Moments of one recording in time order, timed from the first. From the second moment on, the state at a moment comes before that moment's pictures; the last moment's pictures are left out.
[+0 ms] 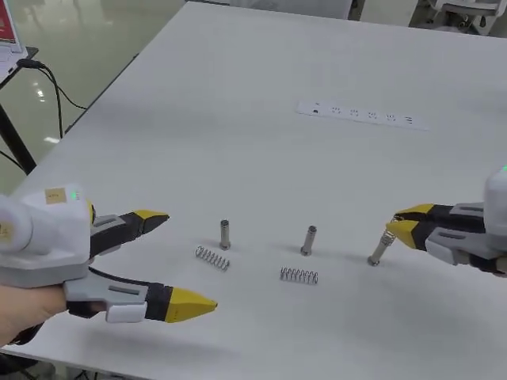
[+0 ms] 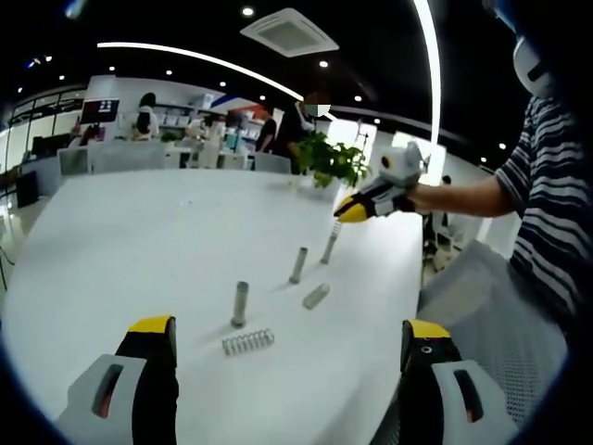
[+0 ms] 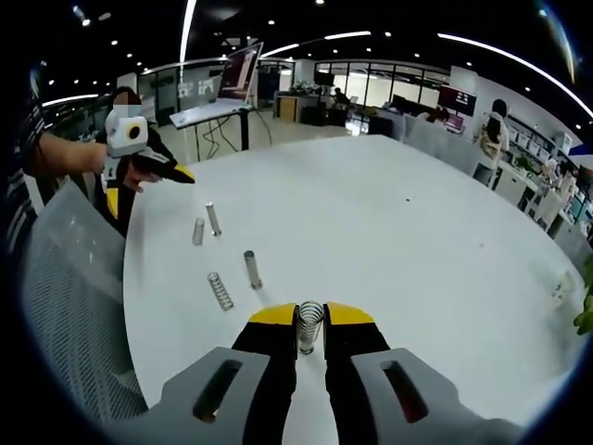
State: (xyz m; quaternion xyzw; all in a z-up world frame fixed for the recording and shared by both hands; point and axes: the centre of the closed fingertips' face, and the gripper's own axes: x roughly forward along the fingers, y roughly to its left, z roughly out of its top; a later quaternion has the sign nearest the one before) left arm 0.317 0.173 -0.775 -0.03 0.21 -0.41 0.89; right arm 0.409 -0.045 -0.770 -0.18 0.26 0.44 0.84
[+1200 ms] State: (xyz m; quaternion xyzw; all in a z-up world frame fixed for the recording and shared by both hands) left arm 0.316 0.175 -0.778 -0.03 0.22 -0.41 0.89; right arm 0.408 -0.048 -0.816 -0.20 0.30 0.44 0.82
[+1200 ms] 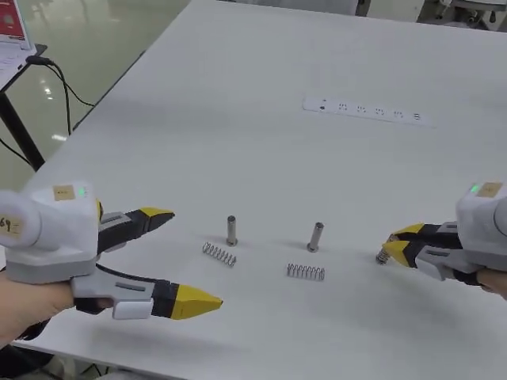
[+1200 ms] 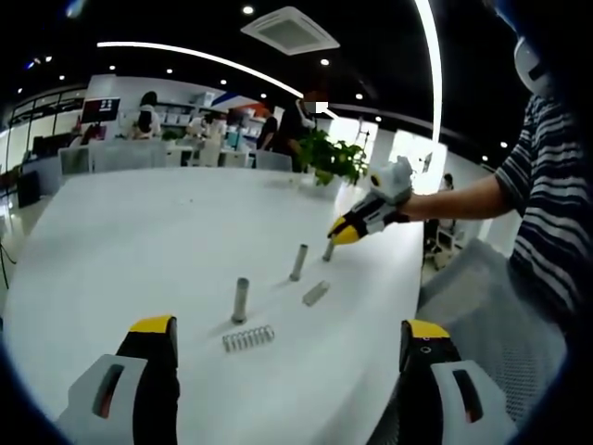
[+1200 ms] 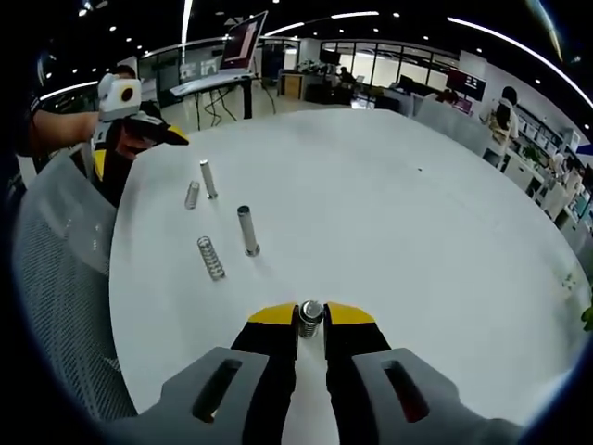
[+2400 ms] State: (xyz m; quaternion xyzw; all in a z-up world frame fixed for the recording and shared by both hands) left arm 0.316 0.176 -0.773 -0.02 0.22 -0.41 0.89; right arm 0.377 -0.016 -0.773 -0.24 0.25 0.50 0.79
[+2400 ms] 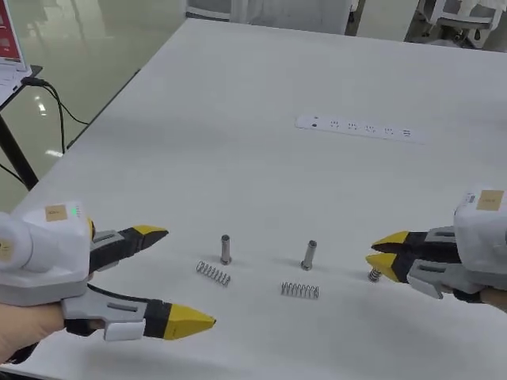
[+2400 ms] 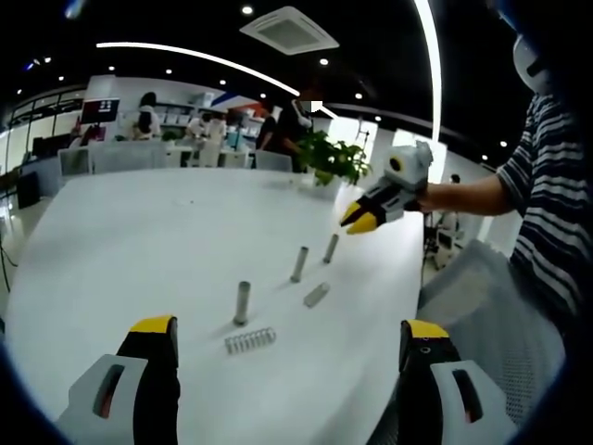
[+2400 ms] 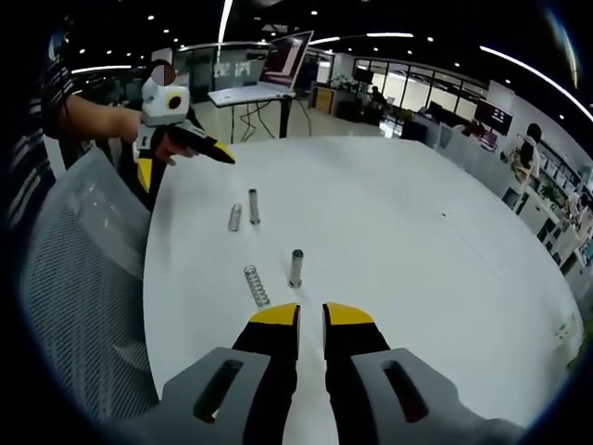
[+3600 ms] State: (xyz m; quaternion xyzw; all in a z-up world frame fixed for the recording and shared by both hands) left arm 0.312 0.177 -0.779 -0.02 0.22 -0.41 0.88; right arm 0.344 0.045 -0.799 -0.31 0.24 0.58 0.71
